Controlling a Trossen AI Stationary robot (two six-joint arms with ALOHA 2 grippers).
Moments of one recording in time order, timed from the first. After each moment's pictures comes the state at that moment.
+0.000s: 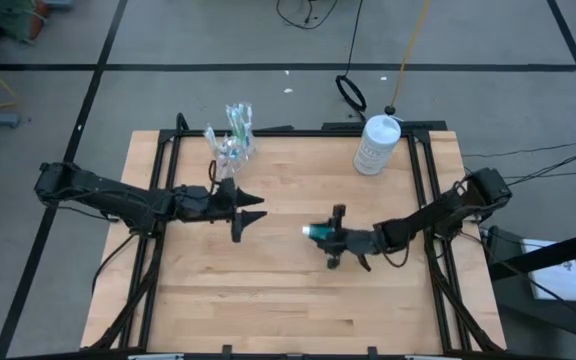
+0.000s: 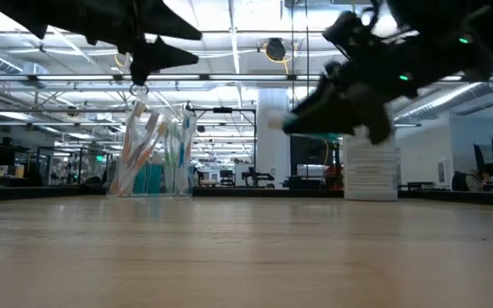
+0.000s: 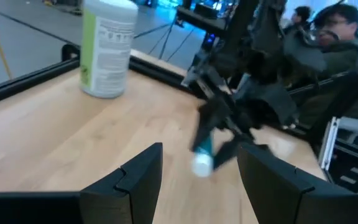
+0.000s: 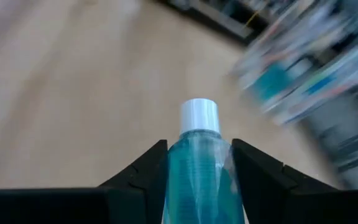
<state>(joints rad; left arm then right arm) -0.11 1.11 0.55 0.36 -0.24 -0.37 0.30 1.61 0.58 0.61 0.58 -0.26</state>
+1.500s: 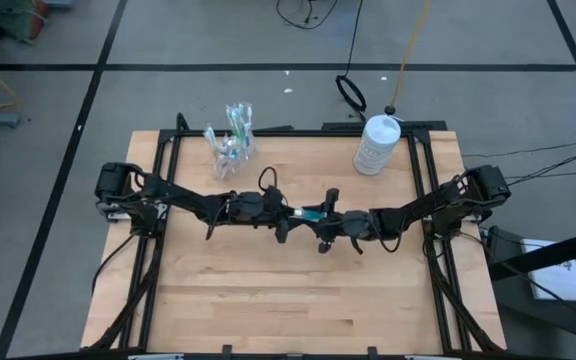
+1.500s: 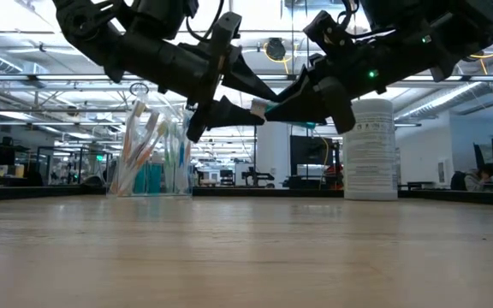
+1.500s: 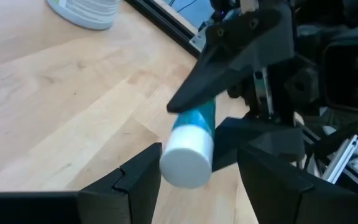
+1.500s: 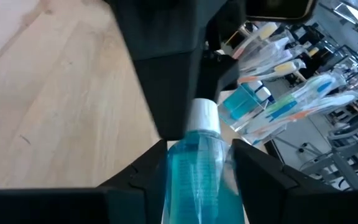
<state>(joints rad) -0.03 1.69 0.78 0.59 -0.10 -0.65 0.17 1.61 0.64 0.67 0.50 -0.46</state>
